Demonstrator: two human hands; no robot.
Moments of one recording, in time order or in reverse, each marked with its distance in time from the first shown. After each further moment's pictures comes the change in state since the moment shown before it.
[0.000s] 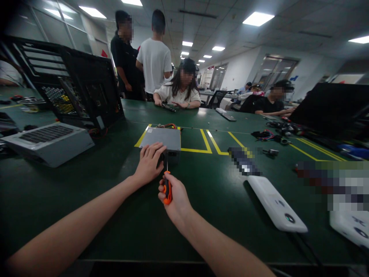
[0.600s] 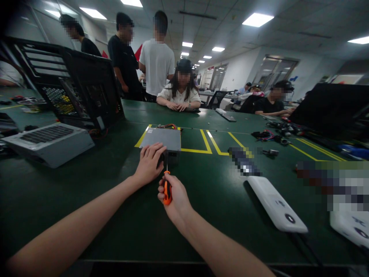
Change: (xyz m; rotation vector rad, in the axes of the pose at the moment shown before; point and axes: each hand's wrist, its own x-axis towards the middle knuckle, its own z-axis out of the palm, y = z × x) left_hand 0.000 0.000 0.000 0.002 -0.005 -0.004; right_hand 0.002 0.001 -0.002 -0.016 -0.019 -0.005
